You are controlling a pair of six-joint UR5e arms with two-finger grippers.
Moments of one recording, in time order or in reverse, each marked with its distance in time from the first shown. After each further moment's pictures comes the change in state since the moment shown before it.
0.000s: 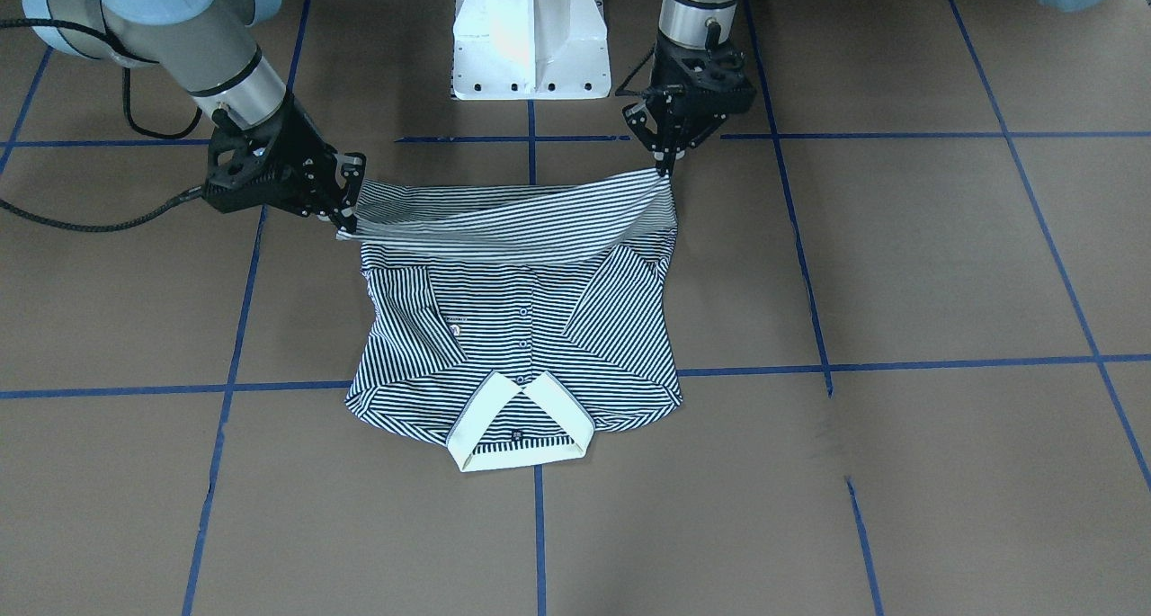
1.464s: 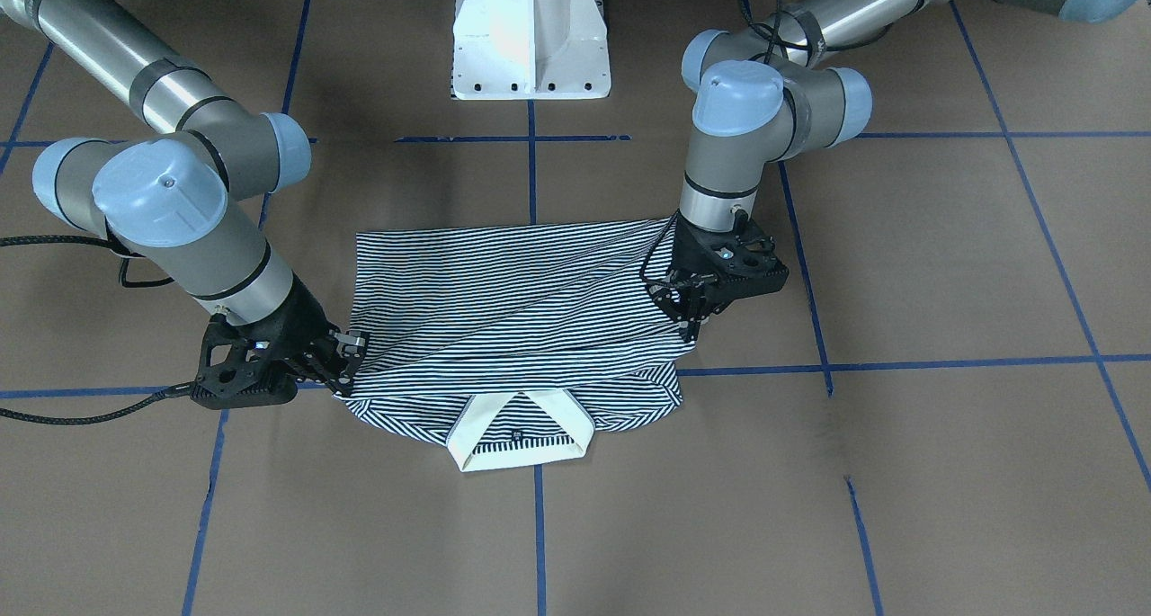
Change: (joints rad) left arm -0.183 -0.160 0.490 -0.361 -0.021 0.005; right arm 0.131 0.272 -0.478 0.140 0.055 -0.023
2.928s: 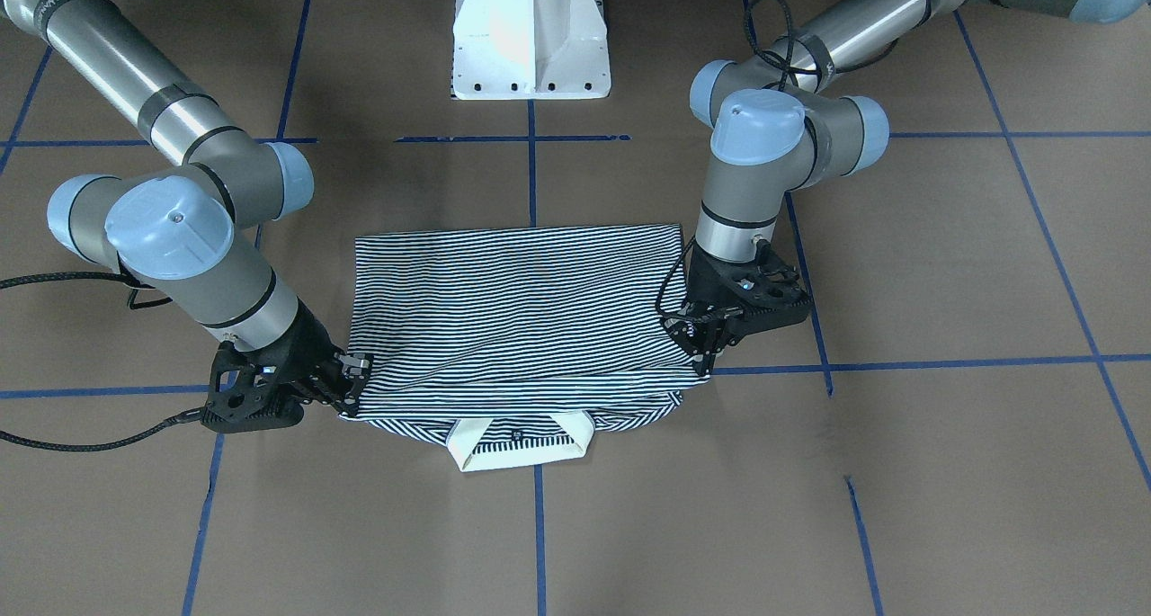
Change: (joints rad) left arm -0.046 -0.029 0.052 -0.049 -0.002 -0.008; right arm -0.003 0.022 -0.106 0.116 -0.005 0.003
